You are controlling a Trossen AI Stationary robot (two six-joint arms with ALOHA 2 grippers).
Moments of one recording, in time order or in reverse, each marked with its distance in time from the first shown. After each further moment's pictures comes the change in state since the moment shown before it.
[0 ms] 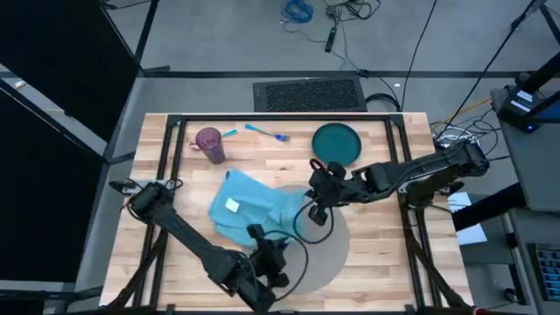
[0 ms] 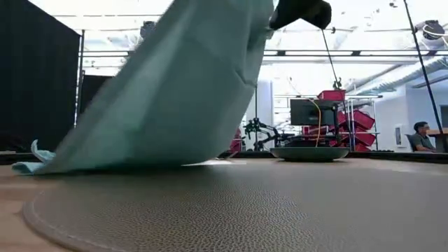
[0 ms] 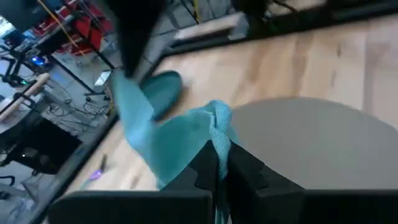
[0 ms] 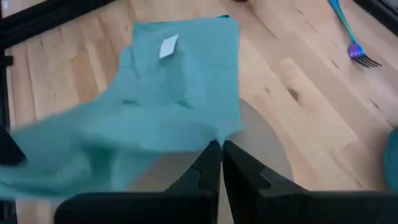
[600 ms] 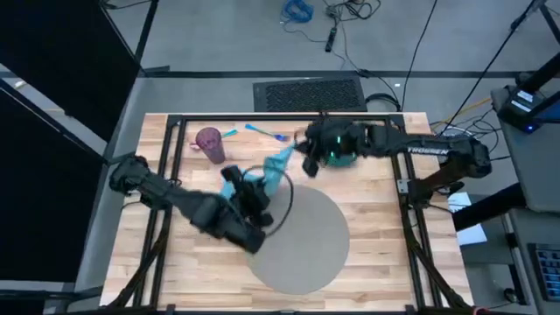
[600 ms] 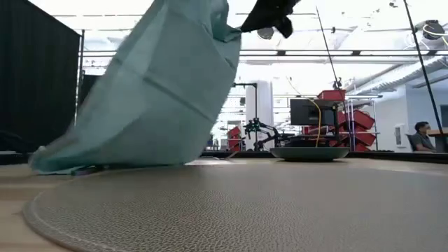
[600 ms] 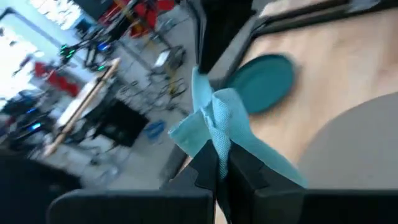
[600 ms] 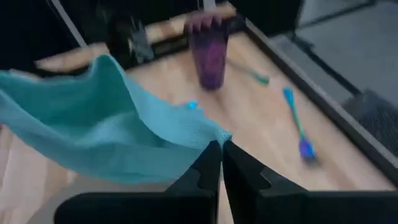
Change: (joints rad) left arm 0.242 -0.263 0.000 -0.403 -0.010 0.094; right arm -0.434 -0.041 0.007 0.320 -0.300 -0.398
